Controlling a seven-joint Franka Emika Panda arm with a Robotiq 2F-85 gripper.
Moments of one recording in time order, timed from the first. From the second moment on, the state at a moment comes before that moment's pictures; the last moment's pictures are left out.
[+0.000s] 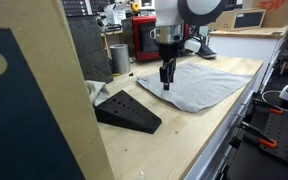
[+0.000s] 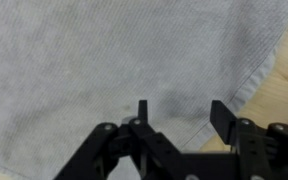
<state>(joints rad) 0.19 0.10 0.18 -2.37 -0.08 2.48 0.06</state>
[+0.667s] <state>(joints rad) 0.11 -0.05 0.10 -2.40 -0.08 2.48 0.07</state>
